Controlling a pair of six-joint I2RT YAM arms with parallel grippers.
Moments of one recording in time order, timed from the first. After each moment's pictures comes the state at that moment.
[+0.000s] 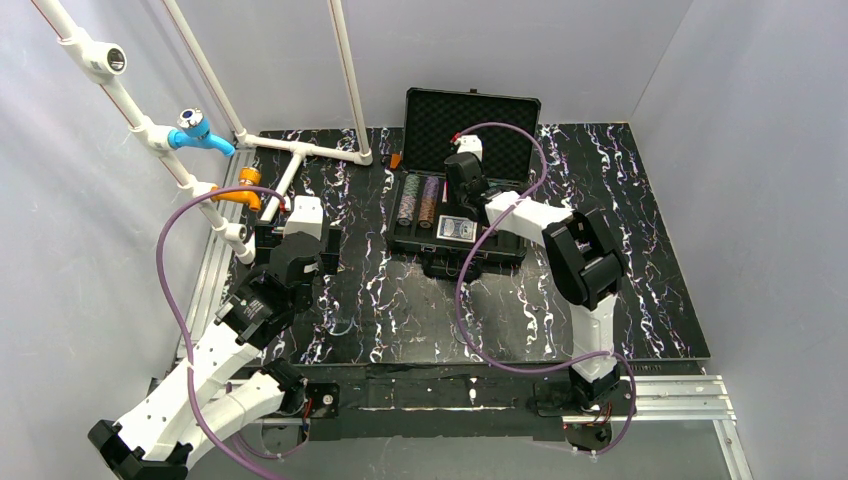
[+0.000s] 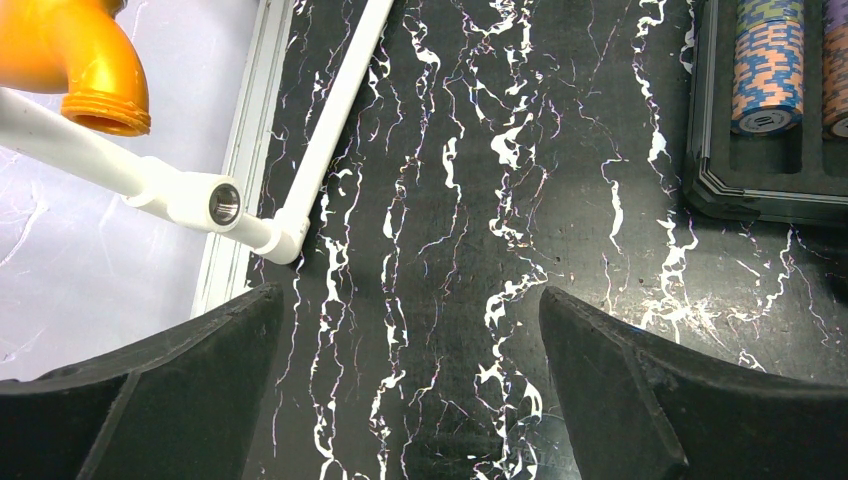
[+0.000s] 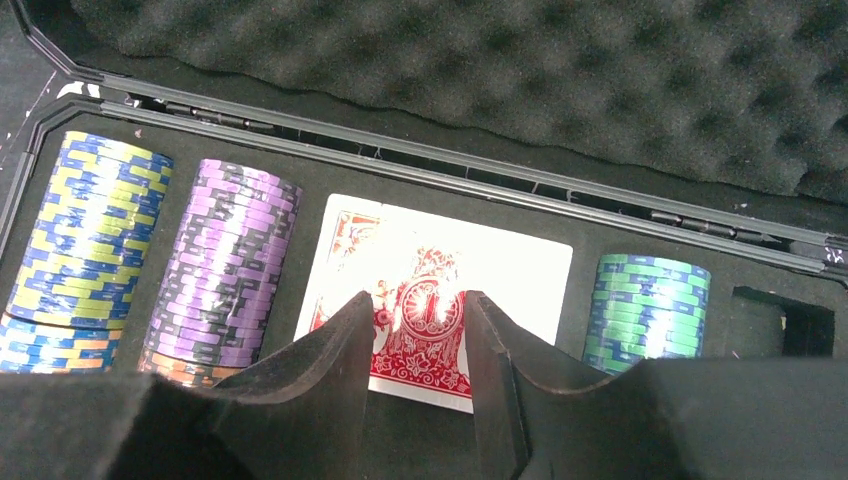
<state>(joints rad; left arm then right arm) -0.65 0.74 0.82 -0.59 -0.77 -0.06 0.61 2.02 1.41 -0.03 0.40 0.29</state>
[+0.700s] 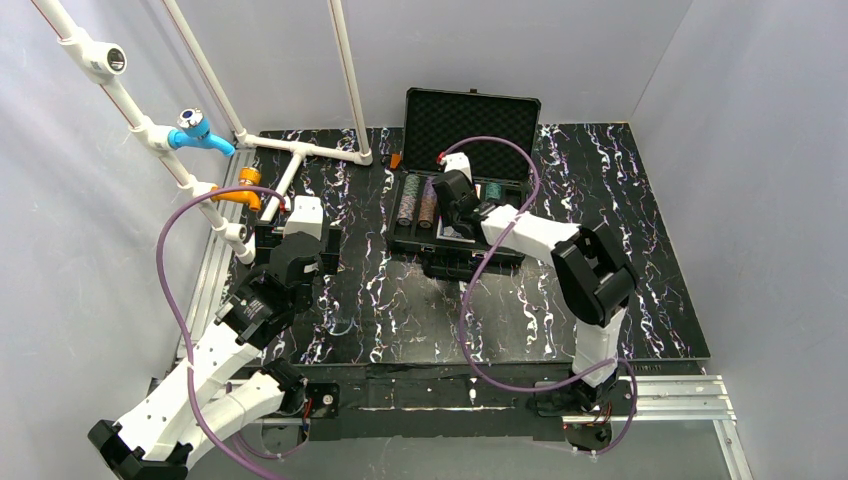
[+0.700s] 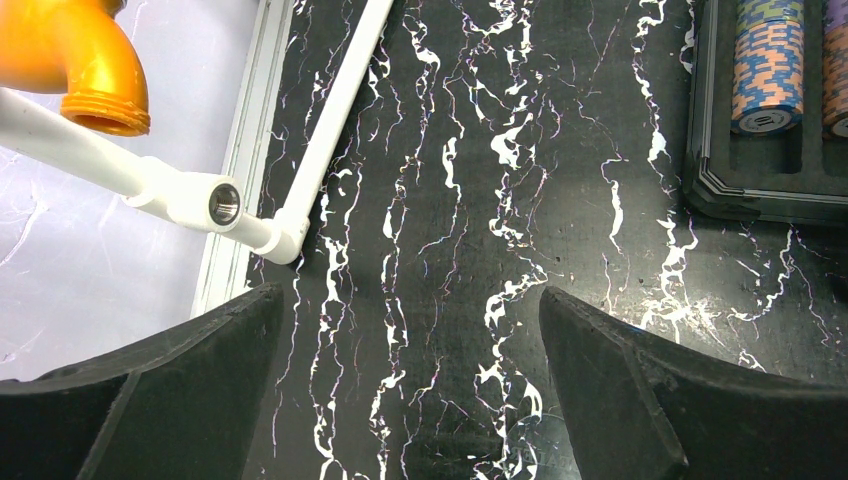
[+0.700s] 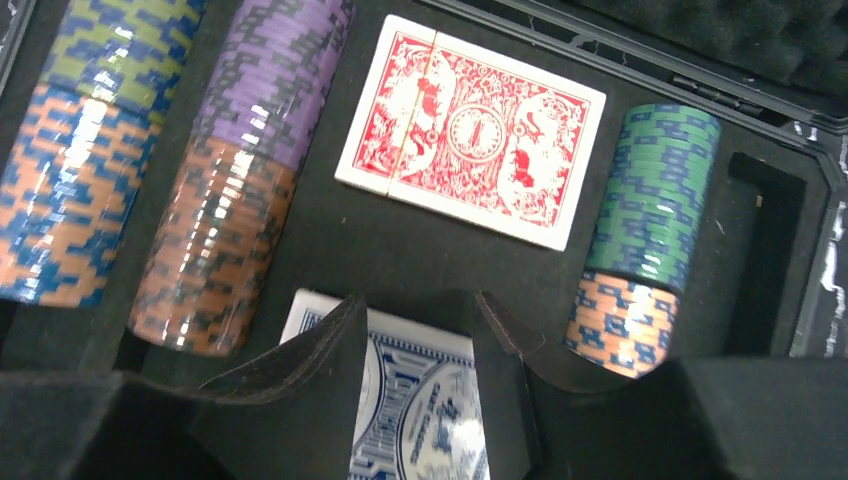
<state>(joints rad) -0.65 0.74 0.82 -0.59 -0.77 -0.06 0.72 1.90 1.31 -0.15 0.48 0.27</state>
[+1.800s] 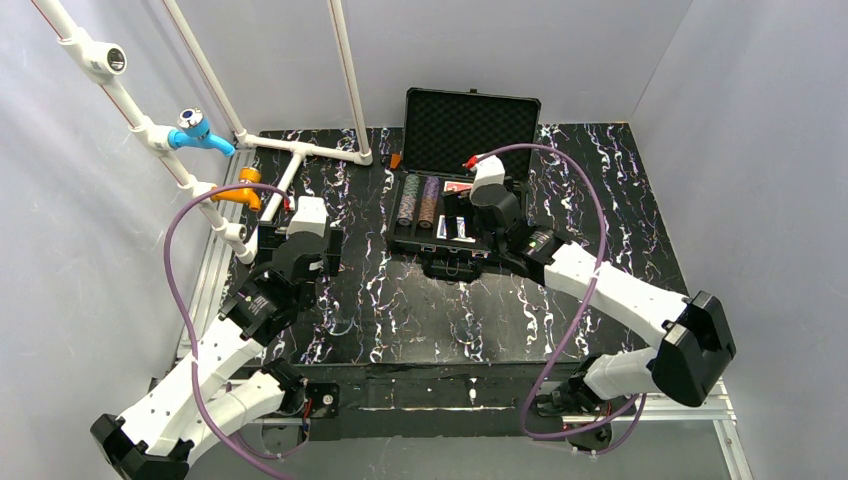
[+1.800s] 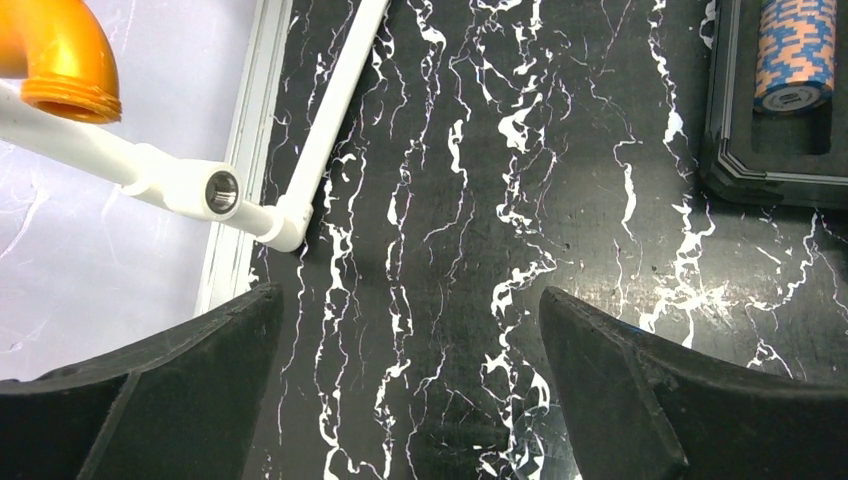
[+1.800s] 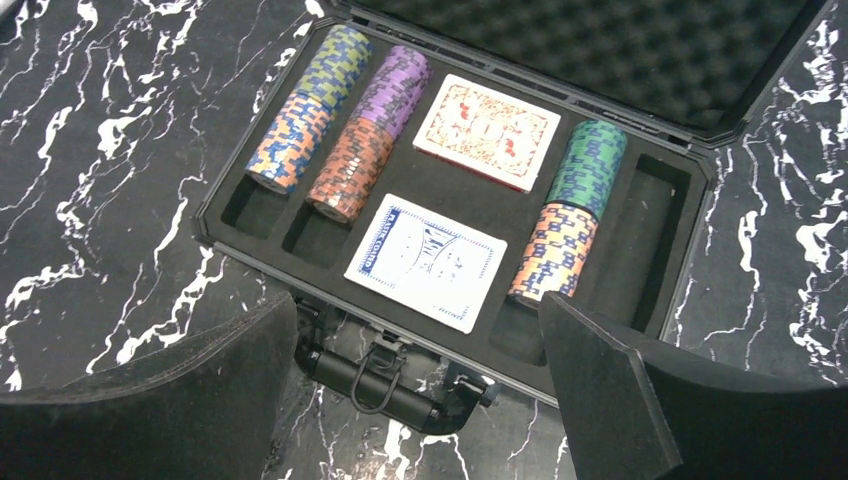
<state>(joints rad) -0.65 0.77 0.82 -0.61 -0.78 -0.07 0.83 1.33 1.05 -0.17 0.45 0.24</state>
